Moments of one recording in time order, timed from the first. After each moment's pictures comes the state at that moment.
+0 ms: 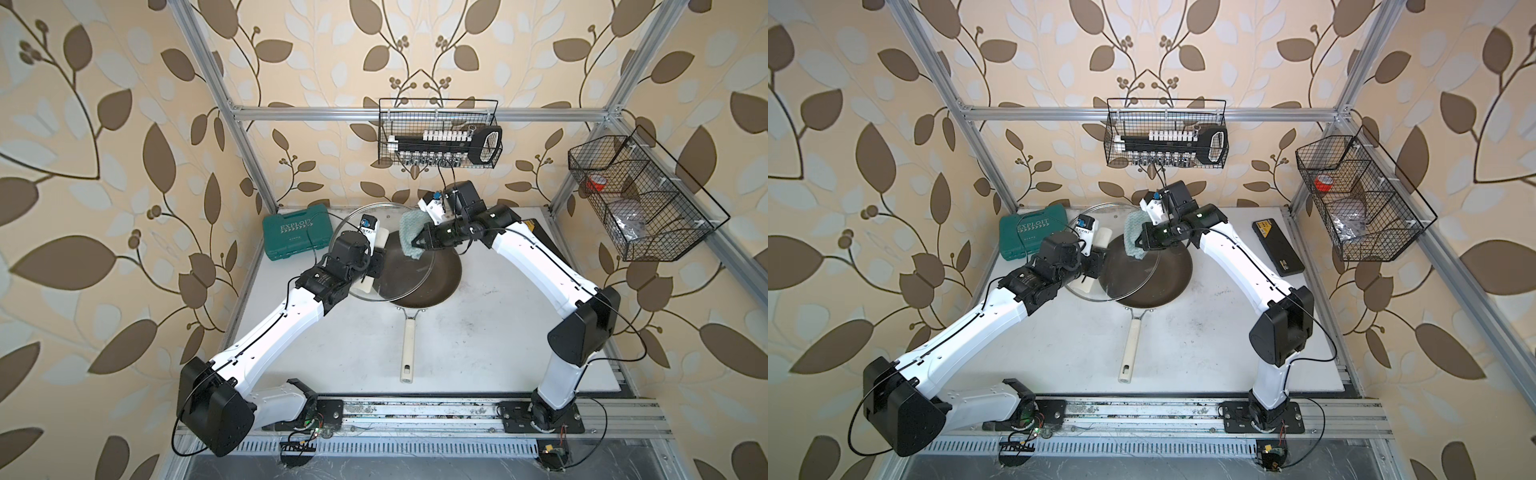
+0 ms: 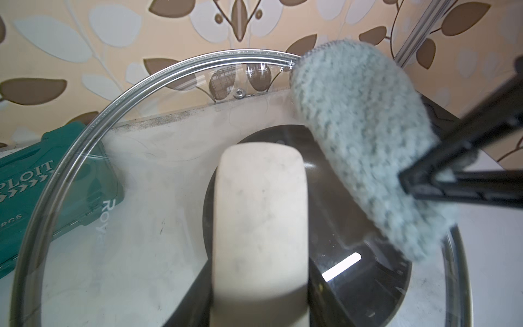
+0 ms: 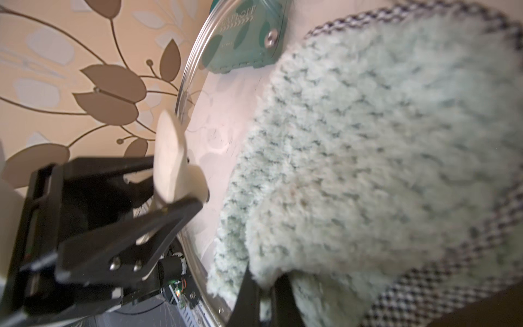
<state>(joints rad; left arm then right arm) -0.52 1.22 1.07 -0.34 -0.08 -0.16 0.52 1.87 1.94 -0.91 -0.41 0.35</state>
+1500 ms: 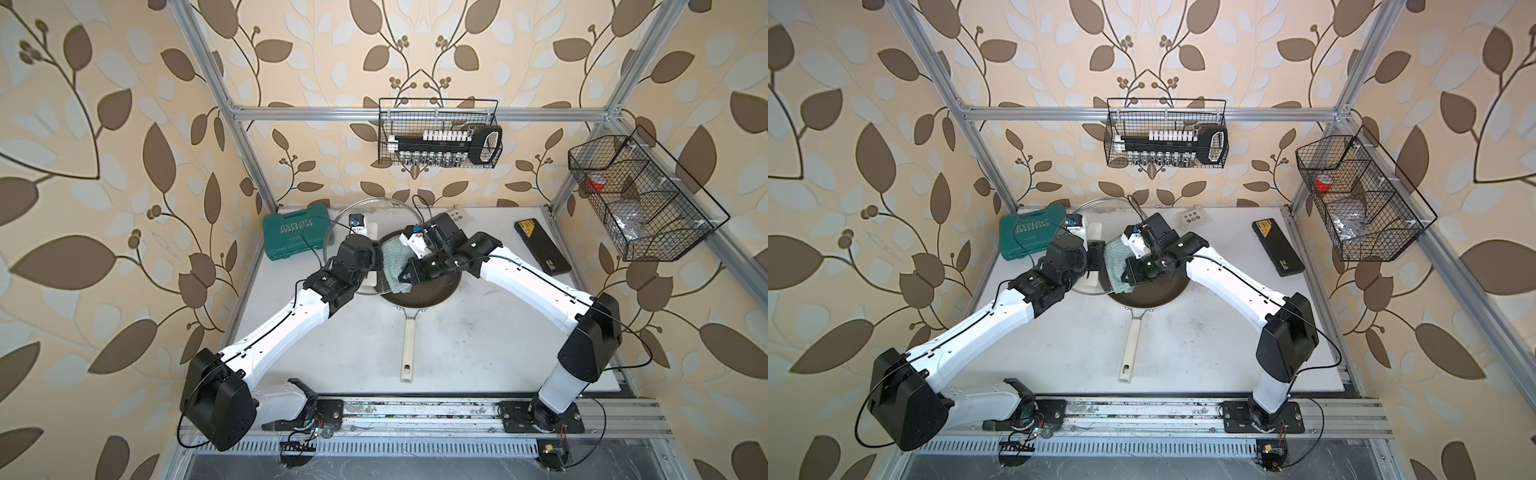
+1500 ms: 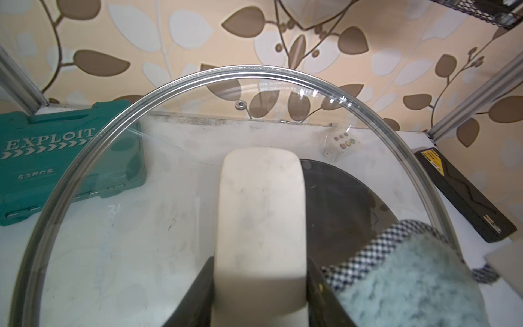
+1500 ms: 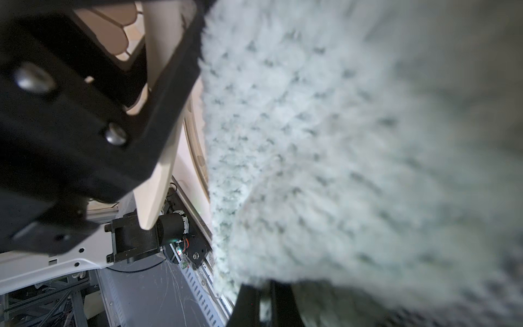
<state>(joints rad) -0.54 1.25 1.01 -0.19 -0.34 -0.41 0.71 1.73 1.60 -0.78 -0.38 0.41</state>
